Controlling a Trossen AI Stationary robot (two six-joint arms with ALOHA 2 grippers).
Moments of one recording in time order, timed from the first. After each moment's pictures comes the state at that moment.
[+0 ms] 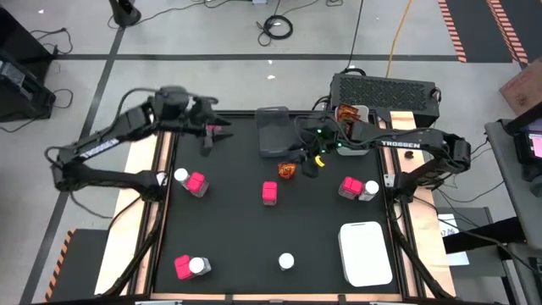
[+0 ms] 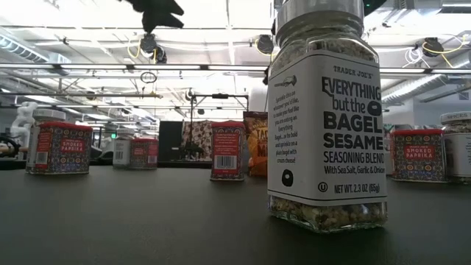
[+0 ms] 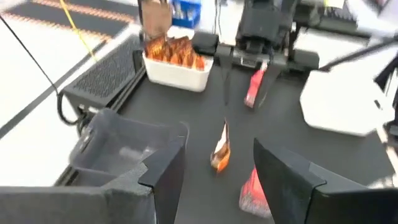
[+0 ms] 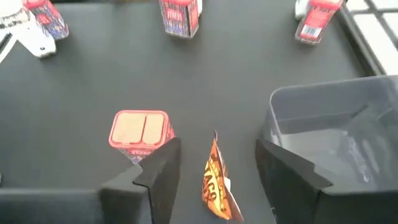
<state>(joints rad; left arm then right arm) 0.48 1.04 1.16 -0.57 0.29 0.03 -0.31 1.46 1.10 -0.34 -0.27 -0.13</state>
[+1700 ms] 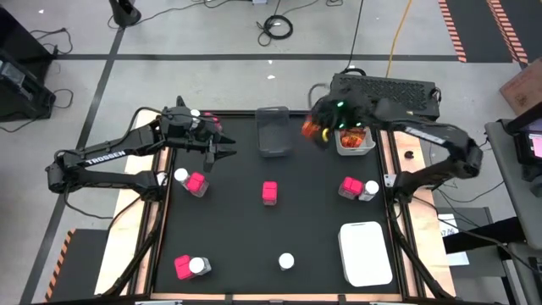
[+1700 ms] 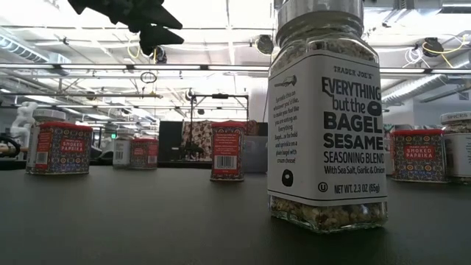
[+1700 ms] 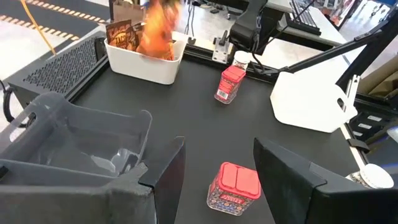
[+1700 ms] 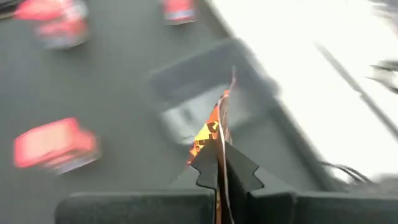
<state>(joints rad) 0.40 0.95 0.86 -0.30 0.35 -0.08 -0.46 1.33 1.33 -0.74 0.04 0.02</state>
